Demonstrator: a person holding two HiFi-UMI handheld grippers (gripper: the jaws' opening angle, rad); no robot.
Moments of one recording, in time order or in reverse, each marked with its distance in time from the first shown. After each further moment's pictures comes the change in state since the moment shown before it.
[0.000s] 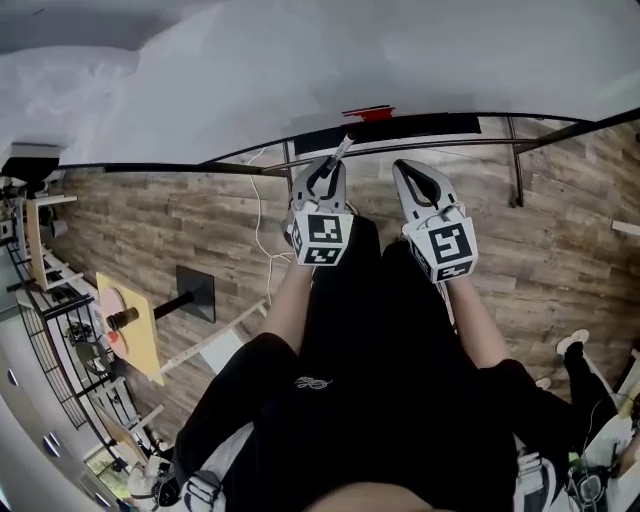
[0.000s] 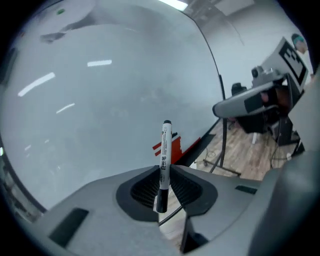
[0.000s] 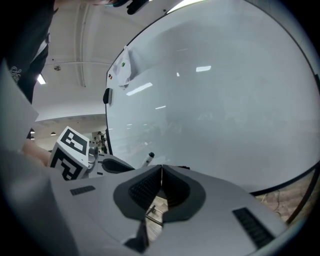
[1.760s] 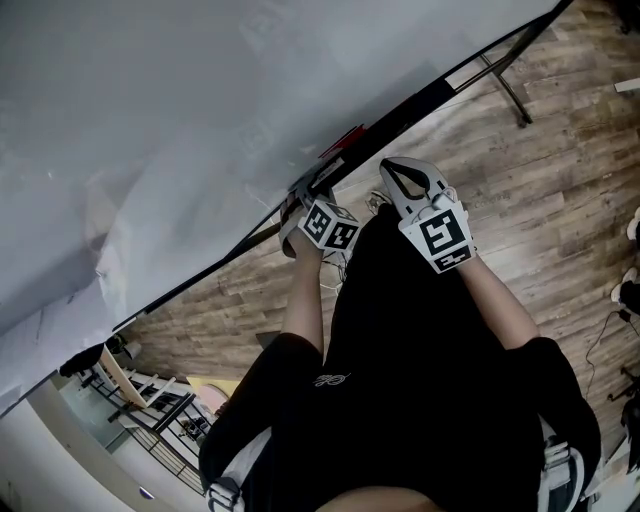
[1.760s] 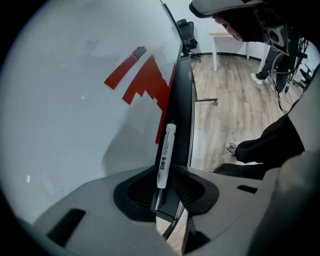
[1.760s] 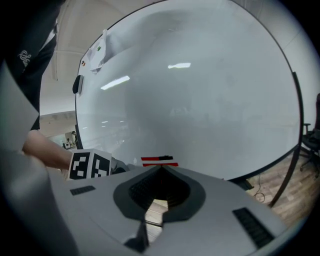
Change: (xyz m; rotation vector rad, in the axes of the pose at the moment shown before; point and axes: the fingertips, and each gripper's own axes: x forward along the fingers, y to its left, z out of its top) left arm 0.120 0.029 -0.094 0.663 0.487 -0.247; right arm 0.046 -0.036 -0.035 0.116 0.055 -0.263
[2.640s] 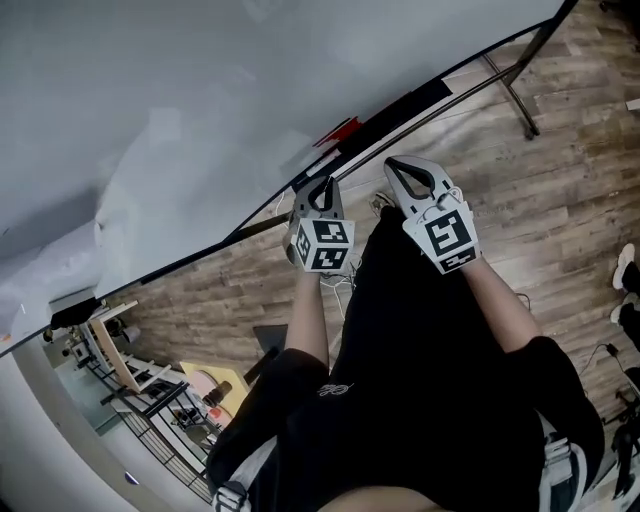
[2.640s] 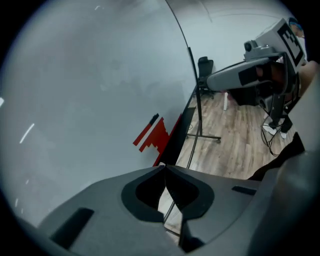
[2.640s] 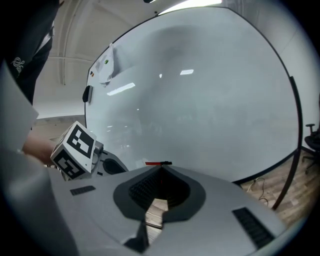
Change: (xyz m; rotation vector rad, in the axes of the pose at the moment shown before) left arm -0.090 -0.003 0.052 -0.287 -0.301 -0.003; right arm -0.032 -0.006 0.020 -0.014 -0.062 0.048
